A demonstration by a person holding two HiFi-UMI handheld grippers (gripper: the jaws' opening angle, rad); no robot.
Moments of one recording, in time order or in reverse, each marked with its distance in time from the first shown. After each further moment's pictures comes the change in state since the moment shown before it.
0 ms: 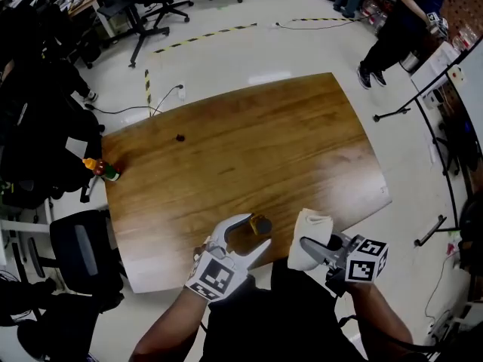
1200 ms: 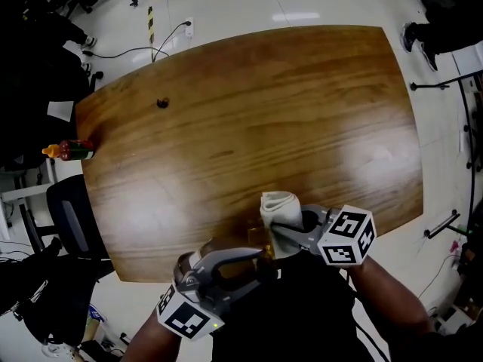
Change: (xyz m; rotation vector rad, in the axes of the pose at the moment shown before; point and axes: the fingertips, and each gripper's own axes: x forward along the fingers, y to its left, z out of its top) left arm 0.012 -0.010 0.019 0.018 -0.098 -0.133; right arm 0.123 -0.059 -0.023 -0.068 0.392 0.273
